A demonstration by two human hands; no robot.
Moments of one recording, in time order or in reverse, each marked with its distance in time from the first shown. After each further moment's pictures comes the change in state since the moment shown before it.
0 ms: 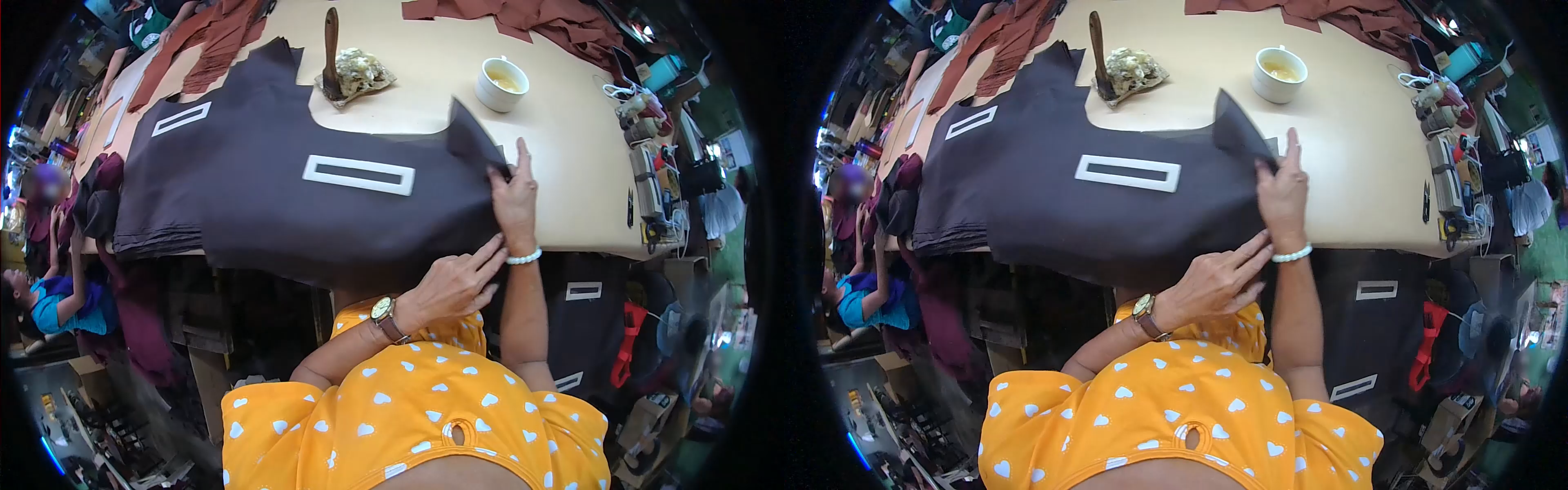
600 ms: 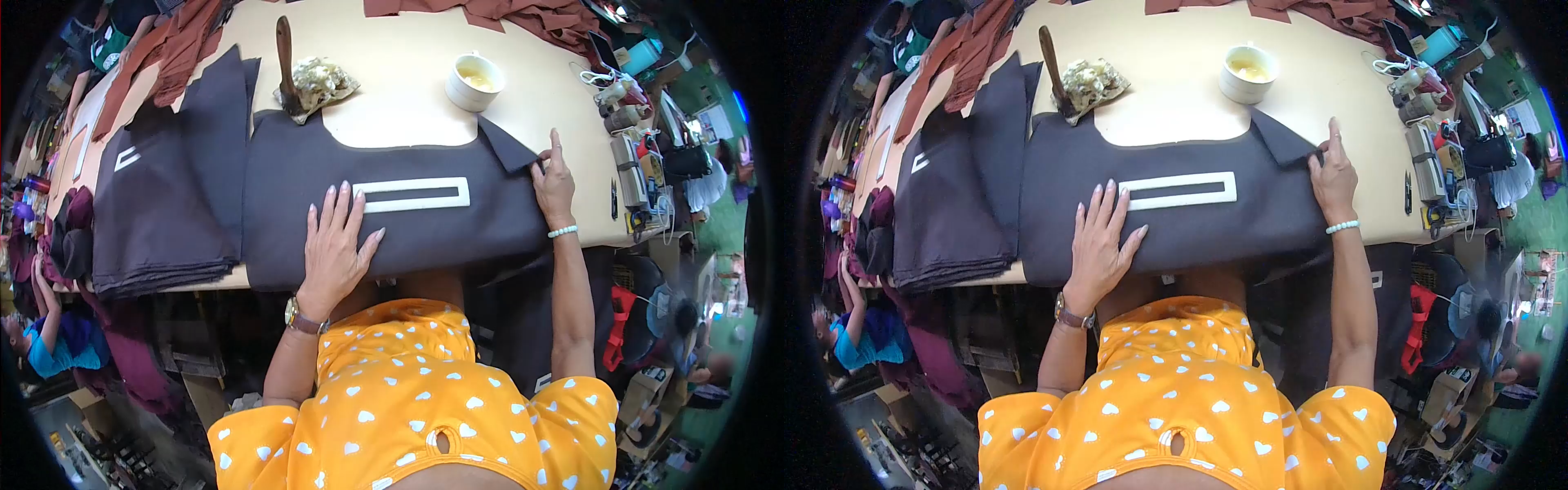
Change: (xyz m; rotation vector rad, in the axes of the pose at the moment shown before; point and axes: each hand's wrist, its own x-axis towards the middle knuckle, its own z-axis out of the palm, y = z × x) left_hand -0.024 -0.083 -0.067 0.470 -0.029 -0.475; right_hand 0.064 0.079 -0.076 -0.565 -0.002 -0.077
